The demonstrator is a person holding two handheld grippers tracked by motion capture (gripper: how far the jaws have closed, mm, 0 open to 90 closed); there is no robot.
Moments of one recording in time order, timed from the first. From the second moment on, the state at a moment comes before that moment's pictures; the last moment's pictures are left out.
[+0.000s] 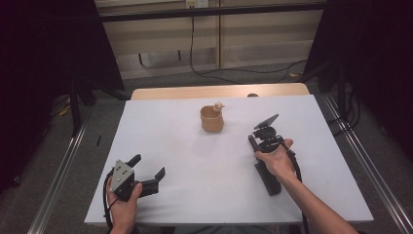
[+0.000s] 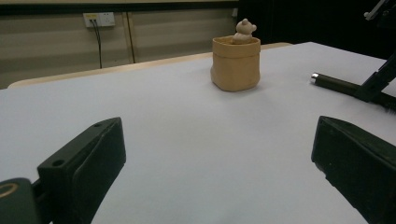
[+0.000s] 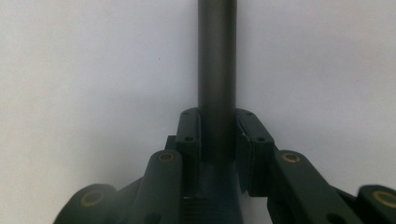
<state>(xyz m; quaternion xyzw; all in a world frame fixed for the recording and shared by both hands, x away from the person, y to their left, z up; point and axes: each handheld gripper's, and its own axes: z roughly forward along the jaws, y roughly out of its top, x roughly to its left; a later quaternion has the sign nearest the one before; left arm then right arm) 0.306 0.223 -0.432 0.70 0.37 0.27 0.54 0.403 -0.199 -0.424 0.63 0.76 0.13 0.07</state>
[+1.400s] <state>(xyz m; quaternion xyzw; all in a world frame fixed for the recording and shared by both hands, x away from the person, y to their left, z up) 0.306 0.225 -0.432 0.70 0.37 0.27 0.54 0.374 -0.234 -0.377 0.55 0.77 0.32 0.07</state>
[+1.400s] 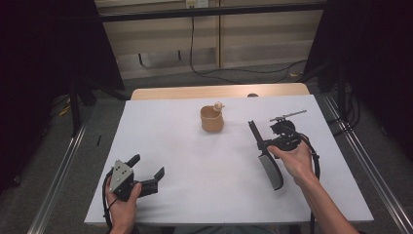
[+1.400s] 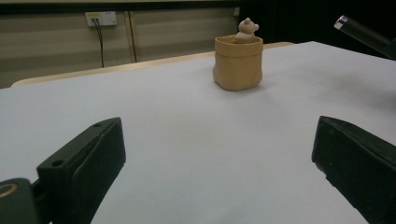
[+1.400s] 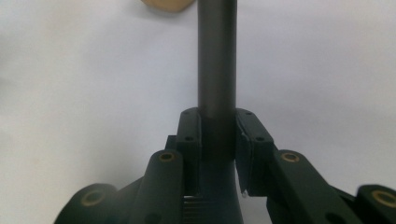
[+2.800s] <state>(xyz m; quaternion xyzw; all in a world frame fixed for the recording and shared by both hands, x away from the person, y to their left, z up) 0.309 0.211 -0.407 0.78 0.27 0.14 0.55 0.345 -0.236 -0.367 0.39 0.81 0.43 0.09</state>
